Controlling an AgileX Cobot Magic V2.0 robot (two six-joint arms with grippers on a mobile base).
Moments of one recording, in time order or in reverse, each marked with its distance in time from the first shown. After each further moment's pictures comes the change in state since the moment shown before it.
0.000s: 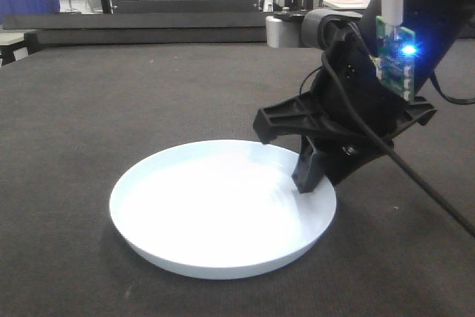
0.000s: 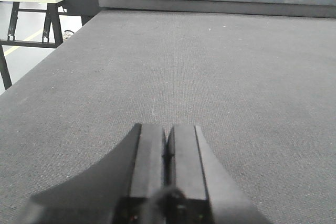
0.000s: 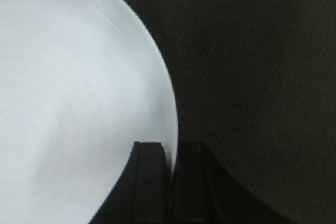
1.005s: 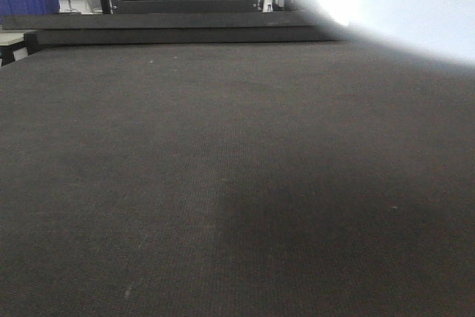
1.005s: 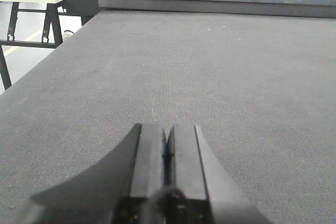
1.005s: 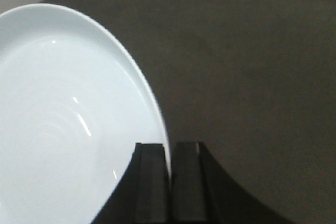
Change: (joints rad) left arm 0.000 0.000 0.000 0.000 0.000 0.000; right arm -0.112 -1.145 0.224 -0.094 0.177 0.000
